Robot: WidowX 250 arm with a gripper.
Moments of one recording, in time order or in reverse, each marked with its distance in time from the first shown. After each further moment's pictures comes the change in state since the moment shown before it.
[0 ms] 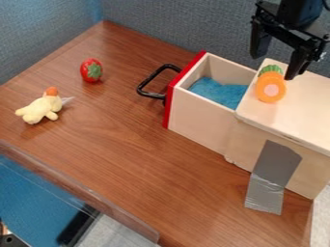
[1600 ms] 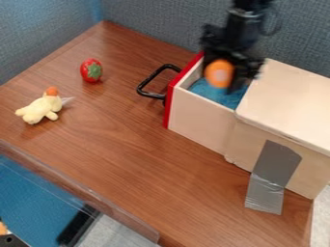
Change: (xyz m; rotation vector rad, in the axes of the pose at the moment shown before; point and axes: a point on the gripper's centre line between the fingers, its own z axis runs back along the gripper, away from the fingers) arm -0.055 0.070 -0.041 0.050 0.092 0.139
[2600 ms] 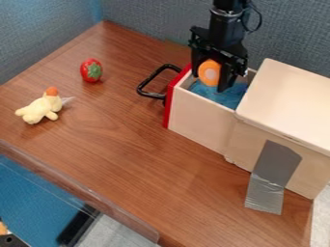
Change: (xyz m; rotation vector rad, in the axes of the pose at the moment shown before) arm 0.014 -0.008 -0.005 -0.063 -0.029 -0.050
